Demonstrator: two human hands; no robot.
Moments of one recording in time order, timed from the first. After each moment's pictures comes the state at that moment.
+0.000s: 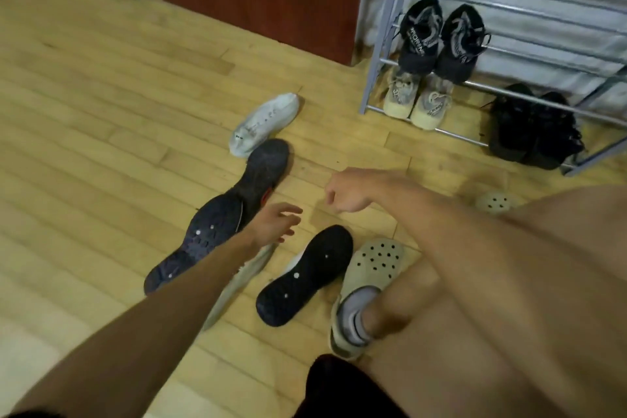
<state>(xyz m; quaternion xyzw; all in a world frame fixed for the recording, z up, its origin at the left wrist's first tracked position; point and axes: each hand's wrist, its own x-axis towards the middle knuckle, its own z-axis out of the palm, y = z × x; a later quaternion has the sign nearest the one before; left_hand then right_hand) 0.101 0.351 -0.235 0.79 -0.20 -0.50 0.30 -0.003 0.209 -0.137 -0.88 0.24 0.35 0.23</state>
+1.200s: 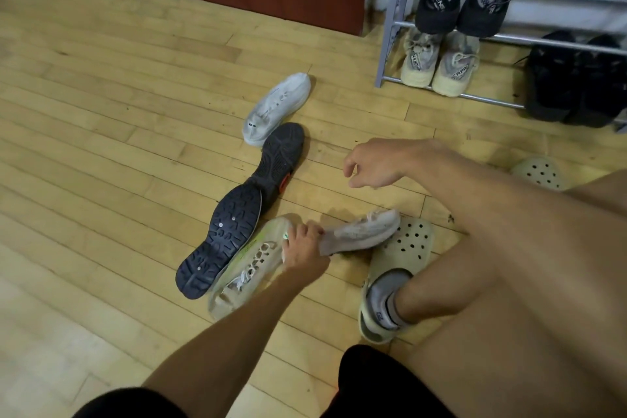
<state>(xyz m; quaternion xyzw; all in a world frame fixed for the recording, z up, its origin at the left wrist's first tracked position) 0.048 0.381 -0.312 0.87 -0.39 -0.29 0.02 -0.008 0.194 -0.139 -0.89 0.22 0.31 0.24</state>
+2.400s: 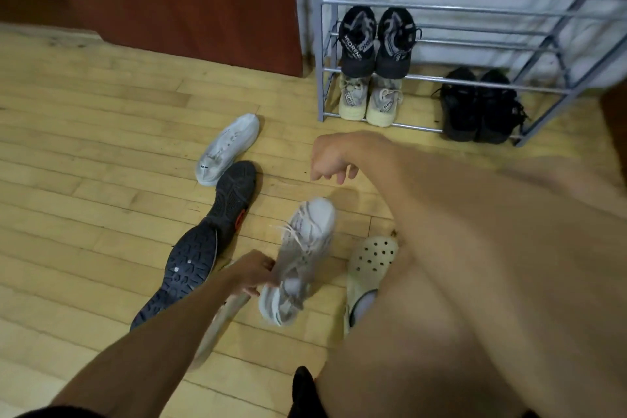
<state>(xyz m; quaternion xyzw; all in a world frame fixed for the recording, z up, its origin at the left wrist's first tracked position) 0.087 0.356 -0.264 0.78 -0.30 -0.55 0.05 -0.019 0.148 -0.094 -0.84 0.35 0.28 0.30</state>
